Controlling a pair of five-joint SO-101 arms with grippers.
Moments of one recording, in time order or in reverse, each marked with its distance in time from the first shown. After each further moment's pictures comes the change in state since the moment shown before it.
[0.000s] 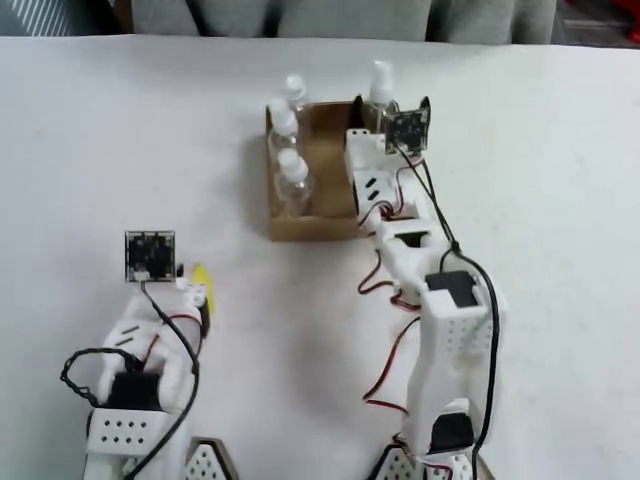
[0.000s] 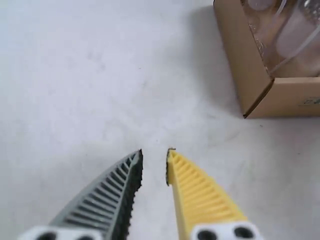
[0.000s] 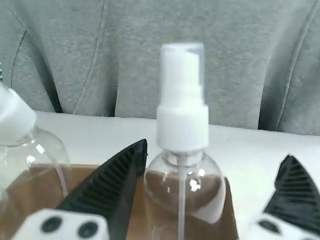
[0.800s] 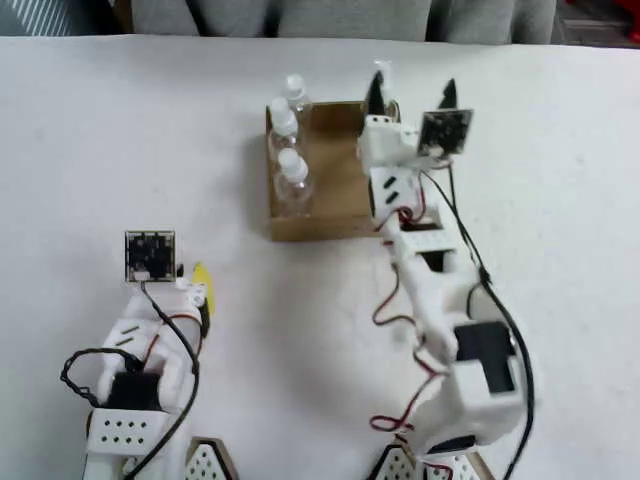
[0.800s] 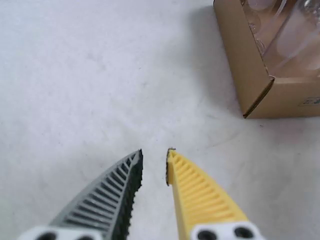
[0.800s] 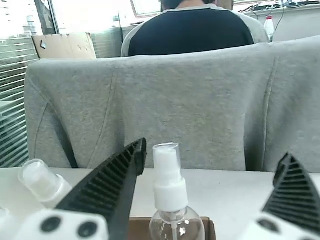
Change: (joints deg) left arm 0.0 0.0 0.0 0.0 0.0; right arm 1.4 -24.4 16.2 0.0 -5.4
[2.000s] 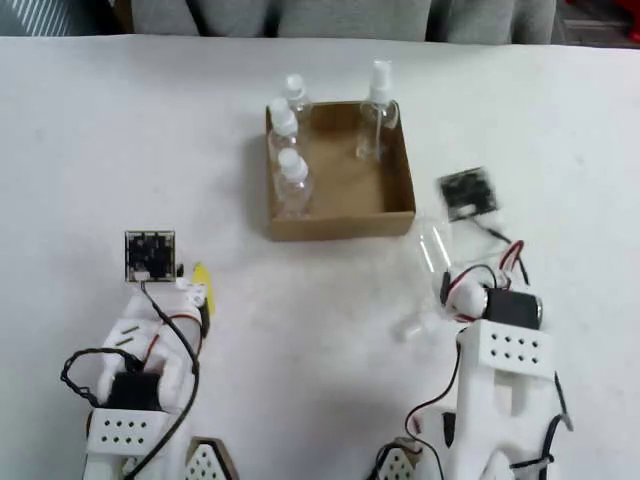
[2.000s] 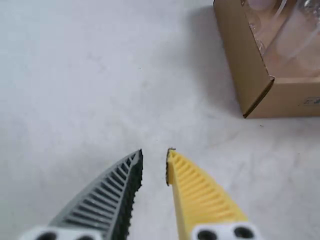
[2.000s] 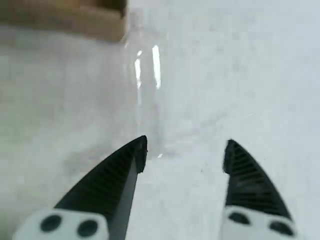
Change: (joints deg) left arm 0.0 0.0 0.0 0.0 0.0; right arm 16.9 -55.6 18.1 103.0 33.8
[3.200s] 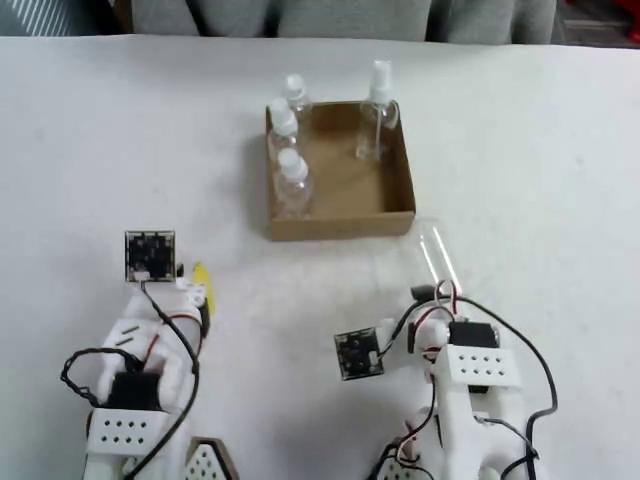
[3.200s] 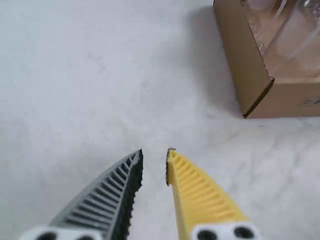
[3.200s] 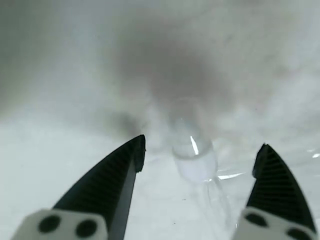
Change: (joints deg) left arm 0.0 0.0 0.0 0.0 0.0; right arm -7.7 -1.2 21.0 -4.9 77.2
